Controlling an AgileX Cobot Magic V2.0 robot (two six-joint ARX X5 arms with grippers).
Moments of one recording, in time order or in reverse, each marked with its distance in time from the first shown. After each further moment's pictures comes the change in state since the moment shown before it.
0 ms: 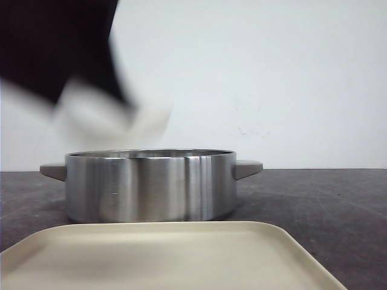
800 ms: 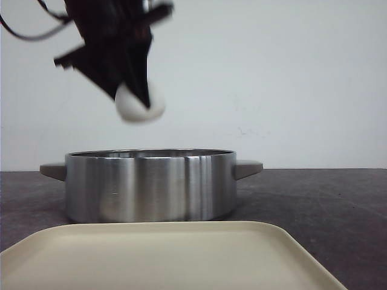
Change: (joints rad) left arm 0.367 0.534 0.498 -0.194 -0.122 0.383; right arm 0.000 0.000 0.000 0.023 -0.008 0.000
